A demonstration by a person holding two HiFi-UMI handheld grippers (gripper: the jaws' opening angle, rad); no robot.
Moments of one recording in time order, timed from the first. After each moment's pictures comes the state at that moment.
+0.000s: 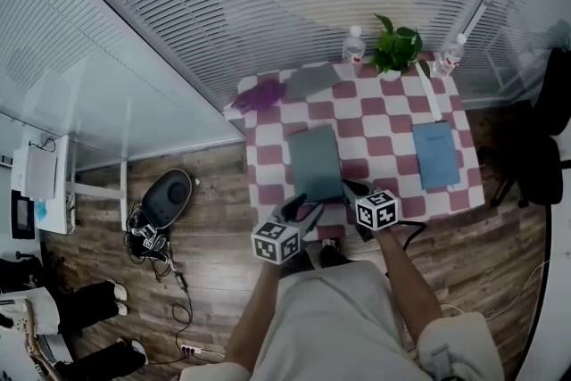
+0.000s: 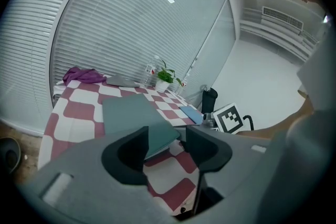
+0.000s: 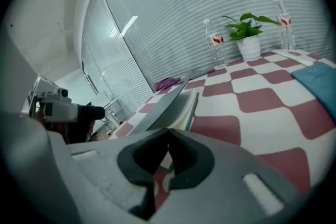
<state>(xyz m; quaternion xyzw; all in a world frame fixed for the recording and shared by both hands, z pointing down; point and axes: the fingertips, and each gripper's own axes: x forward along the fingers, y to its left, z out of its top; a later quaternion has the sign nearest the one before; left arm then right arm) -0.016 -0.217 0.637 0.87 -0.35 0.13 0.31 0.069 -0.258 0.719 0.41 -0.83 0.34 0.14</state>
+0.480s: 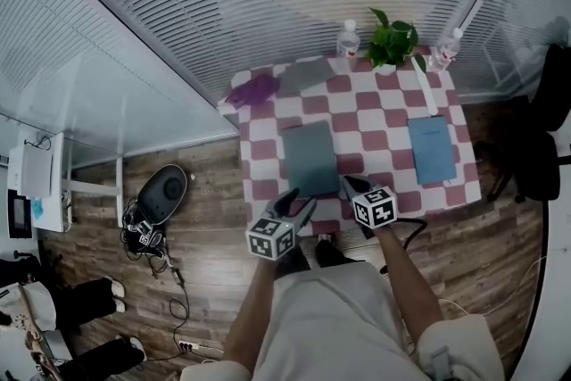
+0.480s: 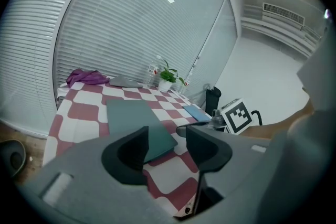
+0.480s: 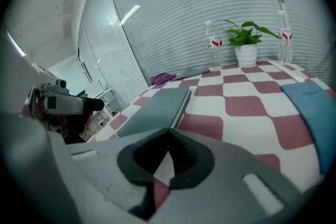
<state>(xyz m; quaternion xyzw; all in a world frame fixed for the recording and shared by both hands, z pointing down) -0.020 -0.219 0.642 0.87 -0.37 0.14 0.30 0.090 -0.250 0.718 0.43 -0.82 0.31 0.21</state>
